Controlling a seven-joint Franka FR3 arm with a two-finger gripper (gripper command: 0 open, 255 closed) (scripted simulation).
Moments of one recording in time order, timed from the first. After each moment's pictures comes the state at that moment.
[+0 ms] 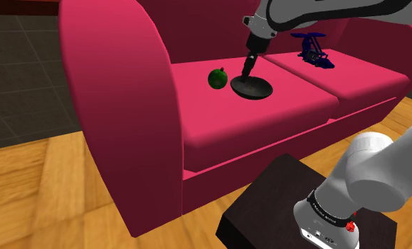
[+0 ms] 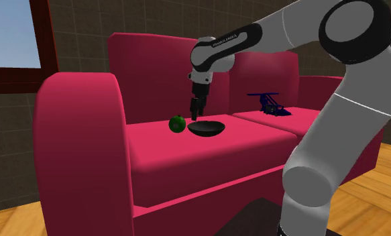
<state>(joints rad) 0.15 -0.39 -0.22 -2.21 -0.08 1.98 -0.50</state>
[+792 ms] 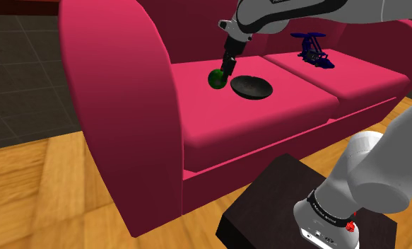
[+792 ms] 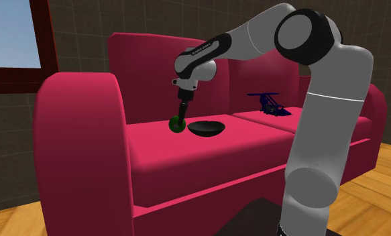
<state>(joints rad) 0.23 -0.13 -0.30 -2.03 0.07 2.10 -0.87</state>
